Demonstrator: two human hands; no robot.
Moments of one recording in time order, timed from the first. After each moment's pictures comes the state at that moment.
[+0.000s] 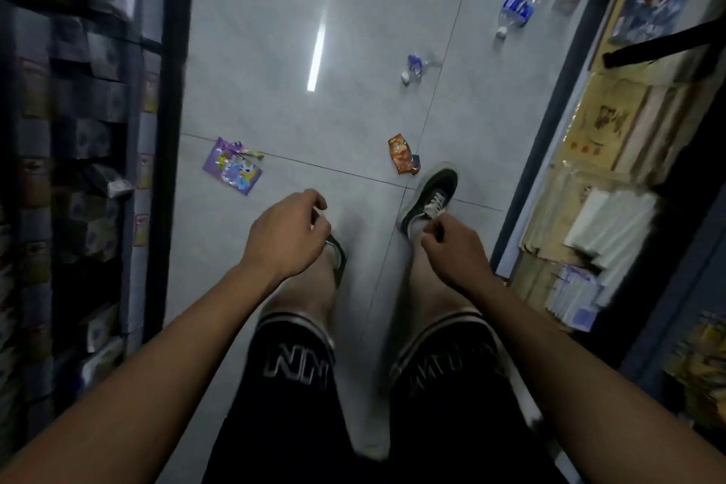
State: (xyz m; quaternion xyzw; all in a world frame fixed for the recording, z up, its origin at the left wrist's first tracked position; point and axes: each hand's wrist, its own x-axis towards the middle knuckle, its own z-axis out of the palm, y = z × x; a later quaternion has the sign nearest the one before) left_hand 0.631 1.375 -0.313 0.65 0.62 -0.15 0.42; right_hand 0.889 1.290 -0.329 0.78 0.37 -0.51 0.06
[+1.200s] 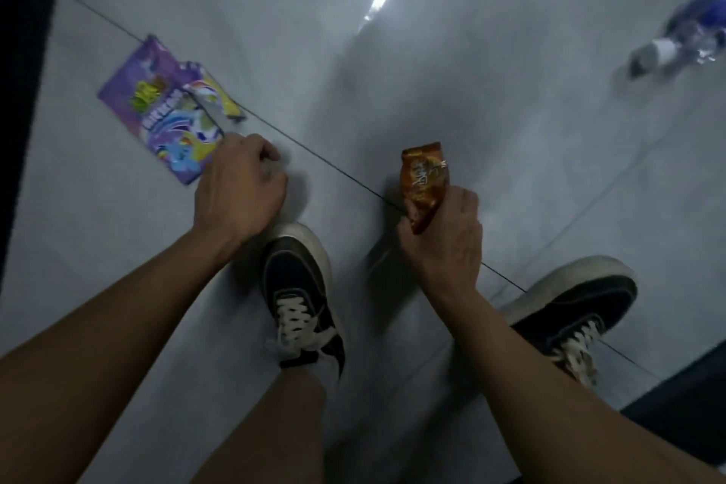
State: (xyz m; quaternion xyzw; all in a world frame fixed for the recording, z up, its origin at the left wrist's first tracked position) left_hand 0.492 1.368 -0.837 0.48 0.81 -0.07 0.33; right_hand 0.753 1.334 -0.857 0.76 0.53 -0.37 0.05
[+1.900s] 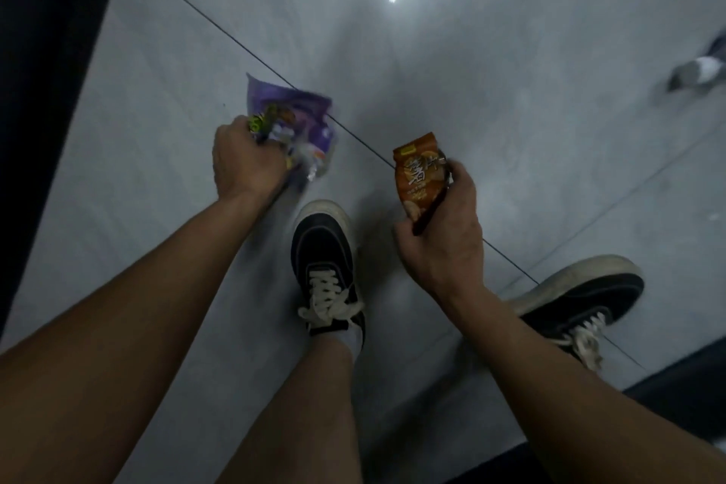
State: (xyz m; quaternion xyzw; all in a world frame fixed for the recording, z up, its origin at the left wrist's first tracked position) left_hand 0.458 1.363 -0.831 0.26 0.92 -0.01 0.31; right_hand 0.710 1.341 -0.796 0.70 0.53 -0.48 0.02
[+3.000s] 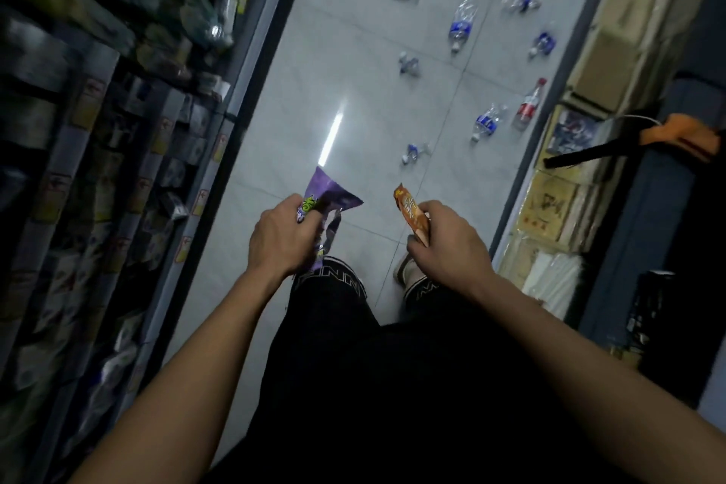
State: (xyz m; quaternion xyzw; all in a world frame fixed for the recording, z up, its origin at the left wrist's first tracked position) left_hand 0.596 1.383 -0.093 0.54 0.74 0.04 0.39; right_hand 0.857 1.356 -0.072 0.72 0.58 -0.38 0.03
